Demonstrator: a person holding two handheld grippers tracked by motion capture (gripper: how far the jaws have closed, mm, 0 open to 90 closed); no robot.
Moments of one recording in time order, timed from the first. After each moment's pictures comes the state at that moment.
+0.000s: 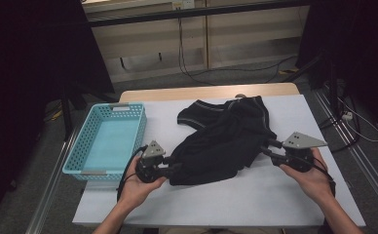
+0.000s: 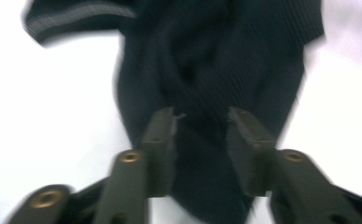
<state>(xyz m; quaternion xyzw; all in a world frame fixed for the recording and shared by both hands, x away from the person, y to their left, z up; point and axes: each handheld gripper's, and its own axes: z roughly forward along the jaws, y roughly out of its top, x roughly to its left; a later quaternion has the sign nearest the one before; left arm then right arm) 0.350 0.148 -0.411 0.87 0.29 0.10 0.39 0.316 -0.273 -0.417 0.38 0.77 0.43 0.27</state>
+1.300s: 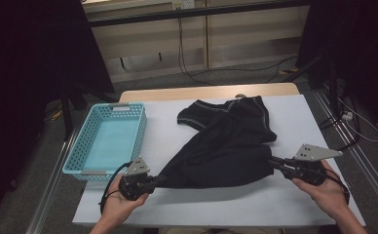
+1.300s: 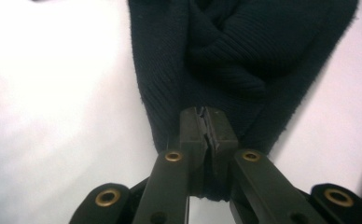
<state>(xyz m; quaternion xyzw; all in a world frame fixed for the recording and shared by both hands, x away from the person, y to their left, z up) 0.308 0.197 -0.410 0.87 0.28 0.07 0.40 0.282 -0.289 -0.415 0.36 0.79 0.46 0.20</state>
